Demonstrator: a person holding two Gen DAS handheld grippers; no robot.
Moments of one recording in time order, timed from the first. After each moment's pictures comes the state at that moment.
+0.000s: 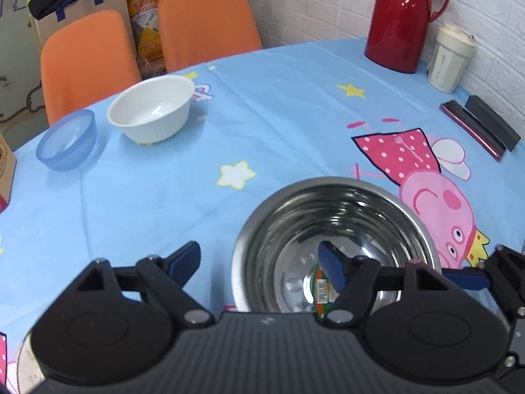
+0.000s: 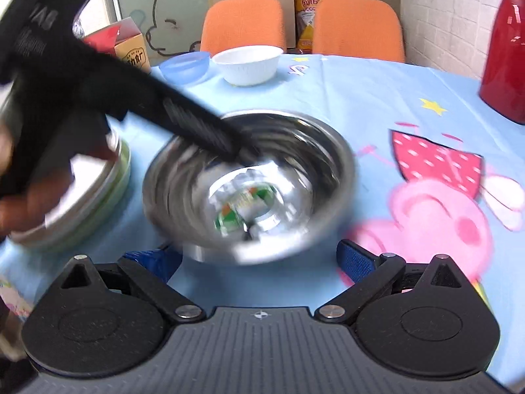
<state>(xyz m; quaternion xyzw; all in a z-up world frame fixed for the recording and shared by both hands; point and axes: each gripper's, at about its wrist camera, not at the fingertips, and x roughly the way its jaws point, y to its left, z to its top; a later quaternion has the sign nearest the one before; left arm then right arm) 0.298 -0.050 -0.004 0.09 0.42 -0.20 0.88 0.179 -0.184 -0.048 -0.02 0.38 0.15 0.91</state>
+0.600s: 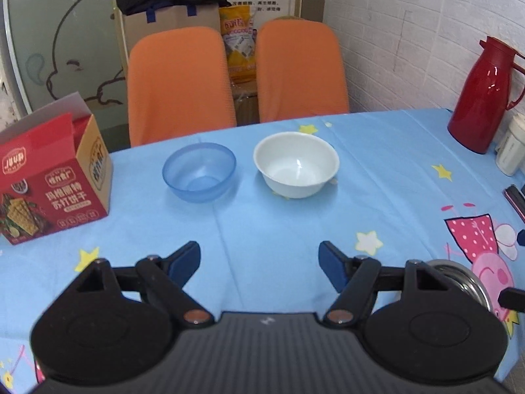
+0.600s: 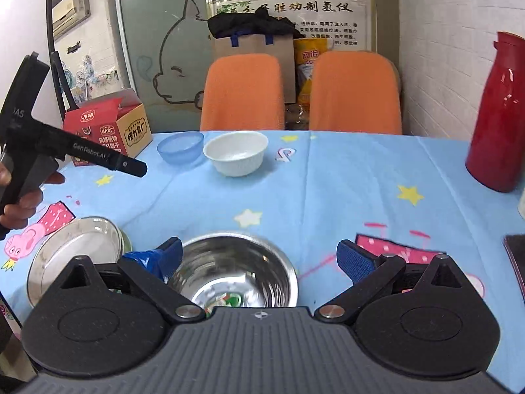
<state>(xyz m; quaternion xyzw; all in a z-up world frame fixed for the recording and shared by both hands) 0.344 0.054 0.060 0.04 0.38 -0.09 0.92 0.230 -0.211 0.035 -0.01 0.30 0.17 0.94</state>
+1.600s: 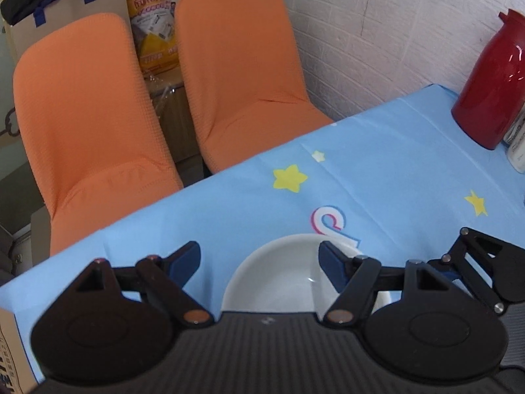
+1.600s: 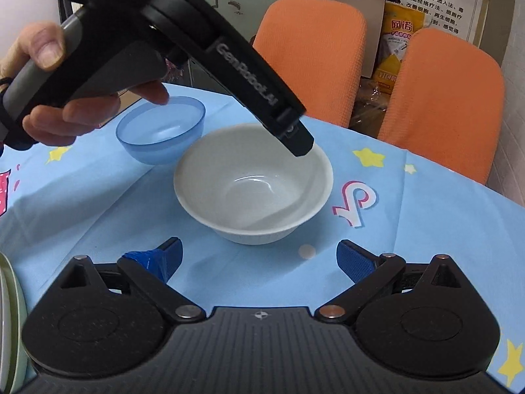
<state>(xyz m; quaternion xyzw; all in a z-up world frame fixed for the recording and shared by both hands) 0.588 0.002 0.007 0.09 0.45 -0.23 0.86 0.446 -0.122 -0.025 -0.12 0.37 0.28 0.88</state>
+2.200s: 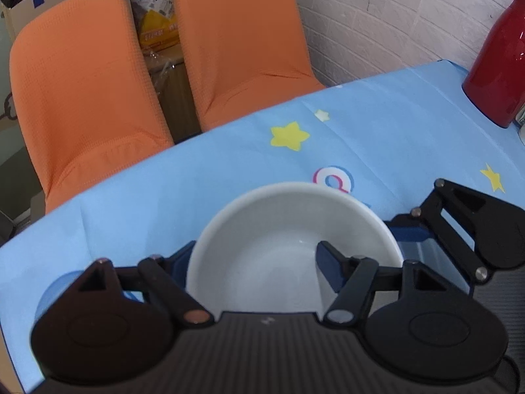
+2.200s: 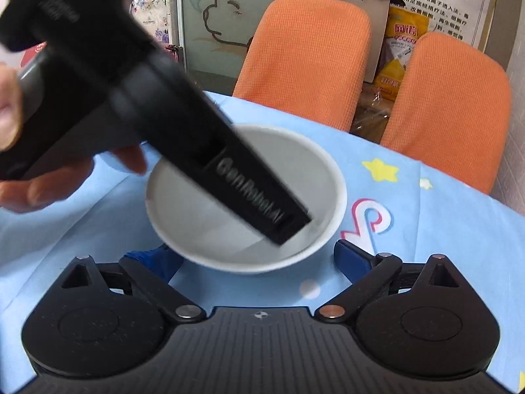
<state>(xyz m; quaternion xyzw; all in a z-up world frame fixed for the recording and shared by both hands) 0.578 0.000 -0.028 0.09 0.47 -0.22 0.85 0.464 -0.103 -0.040 -0.14 0.35 0.27 0.89</state>
